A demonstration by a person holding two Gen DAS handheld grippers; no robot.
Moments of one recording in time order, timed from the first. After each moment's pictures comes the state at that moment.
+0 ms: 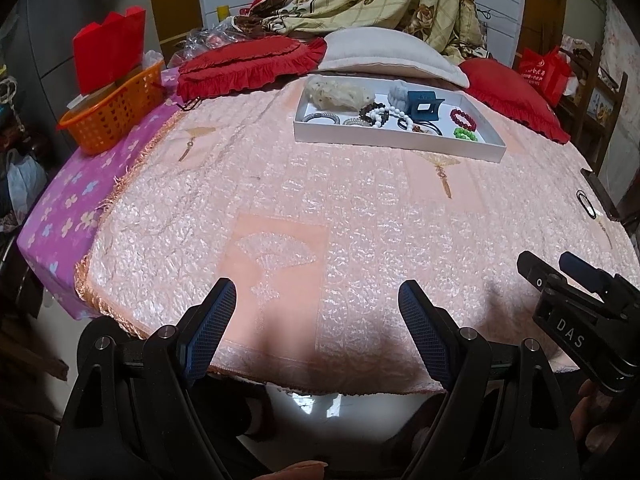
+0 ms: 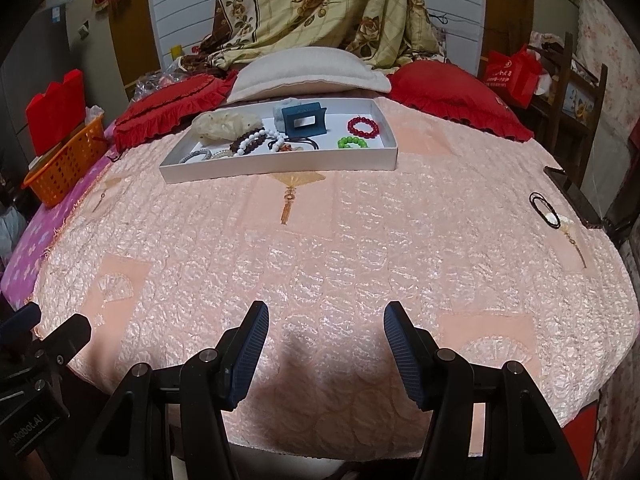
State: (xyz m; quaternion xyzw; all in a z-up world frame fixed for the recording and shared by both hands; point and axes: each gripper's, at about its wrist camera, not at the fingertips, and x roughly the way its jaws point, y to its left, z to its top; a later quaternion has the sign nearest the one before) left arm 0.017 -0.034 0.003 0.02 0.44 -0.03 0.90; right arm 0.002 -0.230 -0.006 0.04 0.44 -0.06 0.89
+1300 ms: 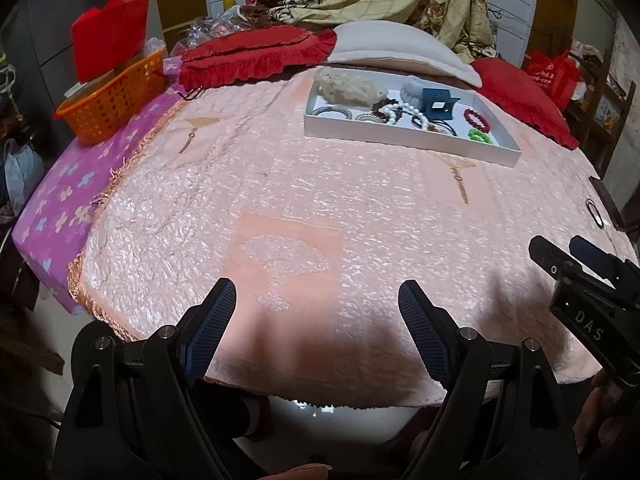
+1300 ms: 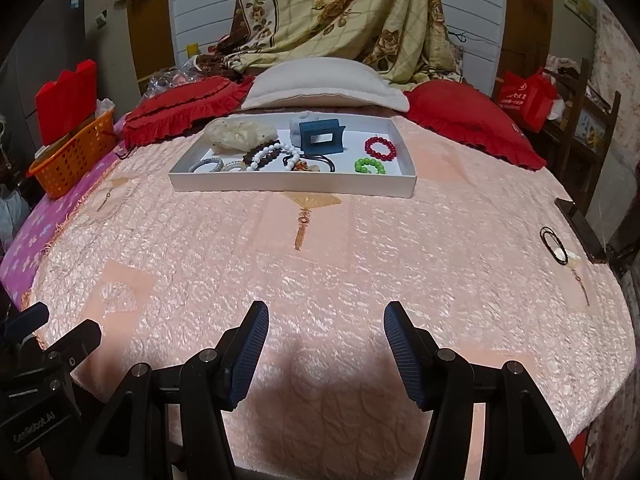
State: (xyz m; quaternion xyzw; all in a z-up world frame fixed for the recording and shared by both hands) left arm 0.042 -0.023 -0.009 0.01 0.46 -0.03 0.89; right arm 0.026 -0.220 0.001 0.01 0.43 -0.05 0.90
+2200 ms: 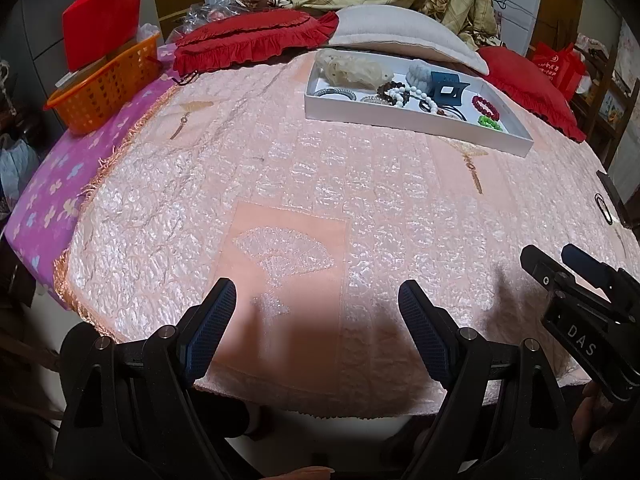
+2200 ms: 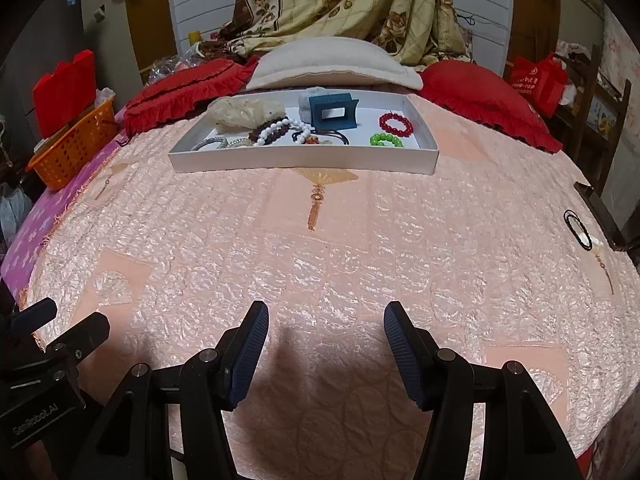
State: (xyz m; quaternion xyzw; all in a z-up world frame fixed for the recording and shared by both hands) left arm 0.056 -0.023 -0.029 0.01 0.47 -0.03 0.88; right arm 0.035 -0.214 -0.025 0.02 0.45 -0.03 0.89
